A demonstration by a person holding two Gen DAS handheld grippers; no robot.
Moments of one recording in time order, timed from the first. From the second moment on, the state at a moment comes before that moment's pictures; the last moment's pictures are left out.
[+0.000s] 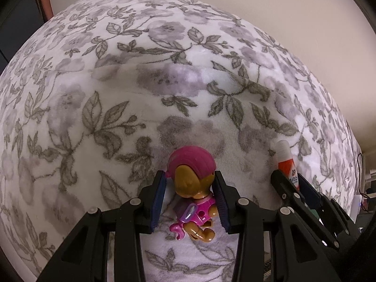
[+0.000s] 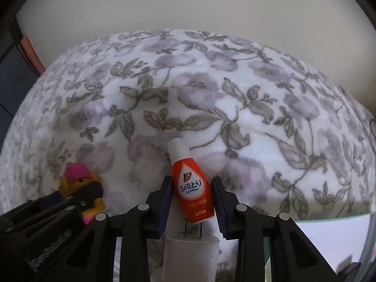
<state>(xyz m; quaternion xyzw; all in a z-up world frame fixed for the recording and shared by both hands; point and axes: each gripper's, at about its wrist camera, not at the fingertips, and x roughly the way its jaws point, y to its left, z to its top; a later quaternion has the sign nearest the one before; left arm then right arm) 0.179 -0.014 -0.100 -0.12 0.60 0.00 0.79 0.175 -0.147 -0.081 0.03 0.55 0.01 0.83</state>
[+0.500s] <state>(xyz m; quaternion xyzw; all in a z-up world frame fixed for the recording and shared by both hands) 0.171 -0.018 -0.046 -0.13 0.56 -0.02 0.82 0.160 -0.175 -0.044 0.08 0.54 0.02 0.84</state>
